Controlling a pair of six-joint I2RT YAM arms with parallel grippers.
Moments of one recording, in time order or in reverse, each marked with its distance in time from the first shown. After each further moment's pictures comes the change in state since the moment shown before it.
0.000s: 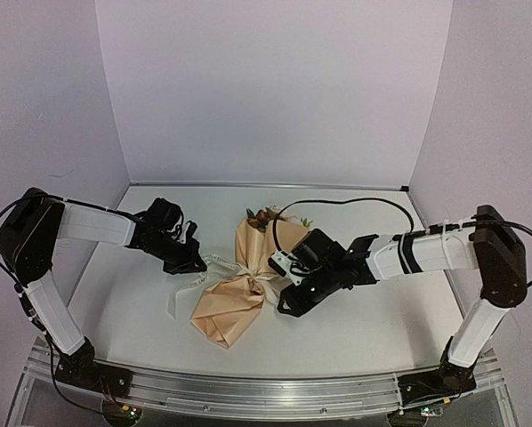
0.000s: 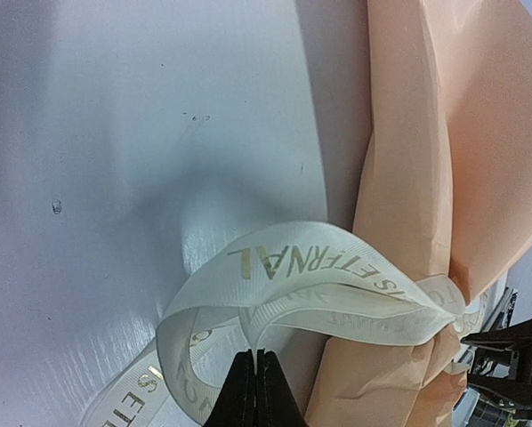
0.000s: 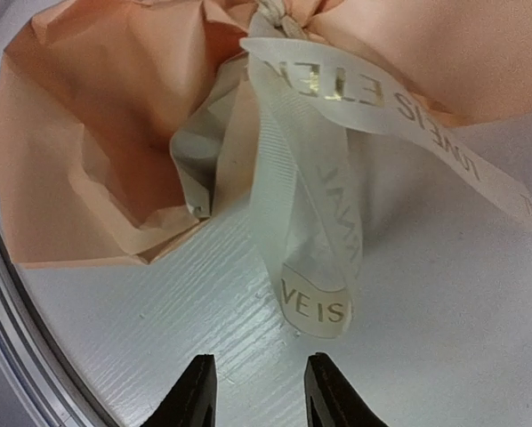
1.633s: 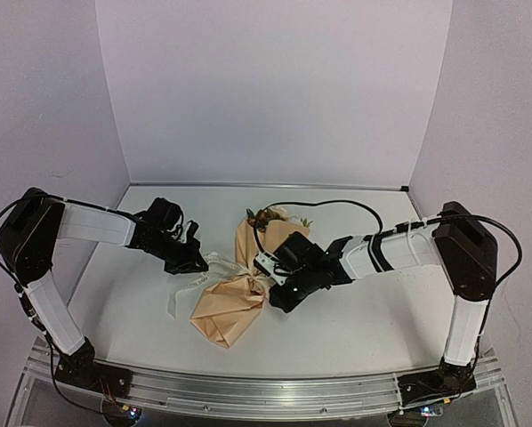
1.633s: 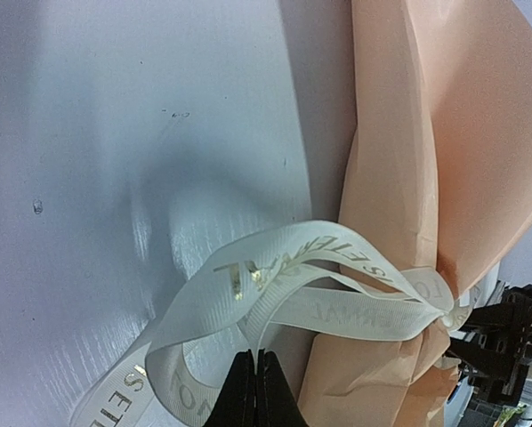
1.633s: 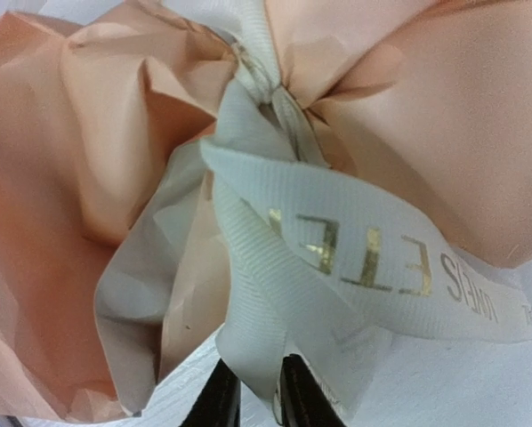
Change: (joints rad) left arm 0.000 0.001 0.000 0.009 0.034 0.000; right arm 0.014 0.190 0.125 0.060 0.087 -0.110
